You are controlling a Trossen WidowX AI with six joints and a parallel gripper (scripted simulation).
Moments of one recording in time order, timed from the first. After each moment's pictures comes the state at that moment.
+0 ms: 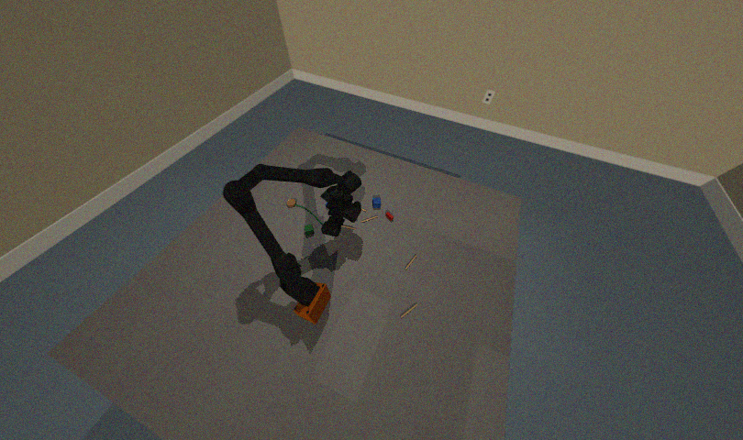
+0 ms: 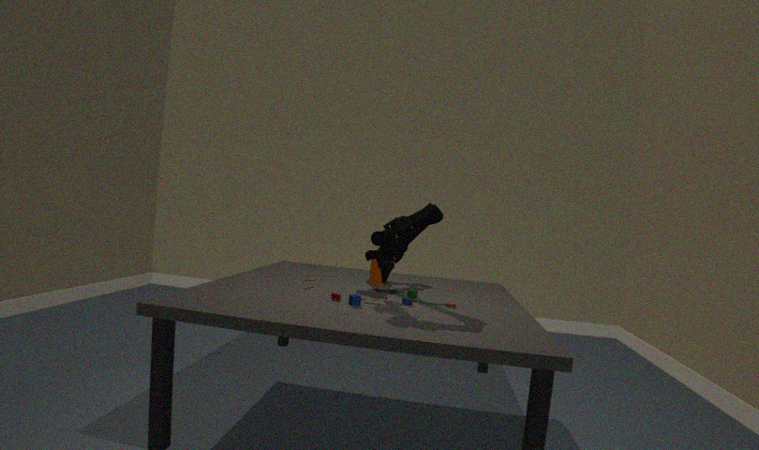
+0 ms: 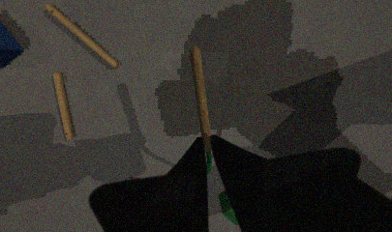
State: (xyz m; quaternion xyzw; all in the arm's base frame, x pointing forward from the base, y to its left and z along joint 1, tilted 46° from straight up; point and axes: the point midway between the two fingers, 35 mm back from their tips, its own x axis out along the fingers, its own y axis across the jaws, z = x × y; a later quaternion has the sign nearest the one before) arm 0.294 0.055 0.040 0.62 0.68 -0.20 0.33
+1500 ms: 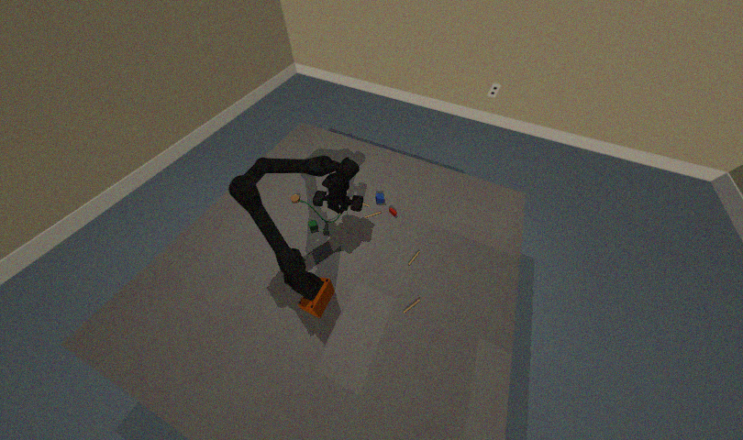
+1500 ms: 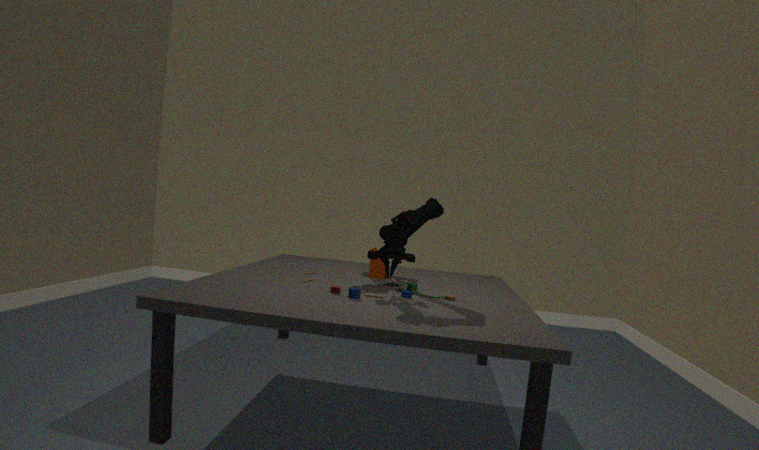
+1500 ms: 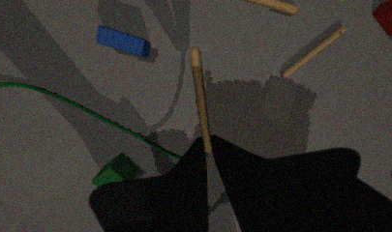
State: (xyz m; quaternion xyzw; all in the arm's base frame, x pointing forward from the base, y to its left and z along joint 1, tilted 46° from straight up) arm 0.322 0.075 0.062 0.16 0.61 0.37 0.68
